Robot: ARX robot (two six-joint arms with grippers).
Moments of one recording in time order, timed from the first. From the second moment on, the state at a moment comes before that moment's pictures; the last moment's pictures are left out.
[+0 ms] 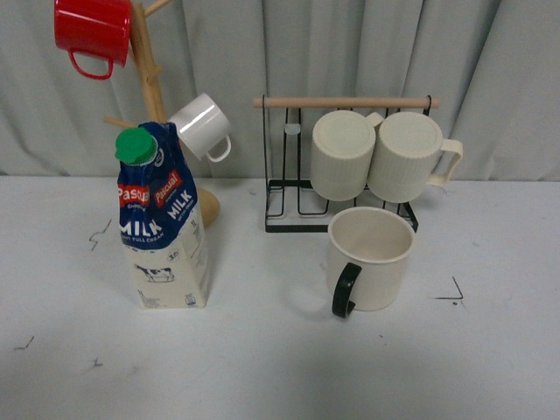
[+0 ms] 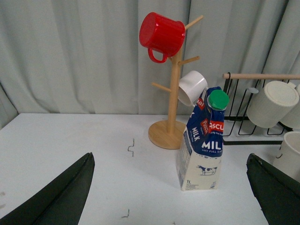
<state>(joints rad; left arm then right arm) 0.00 0.01 0.01 0.00 0.00 -0.01 0.00 0.01 0.01 0.02 0.00 0.01</state>
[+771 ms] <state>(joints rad) -0.20 0.92 0.24 0.39 -0.19 -0.09 0.00 0.00 0.01 0.00 0.00 0.01</state>
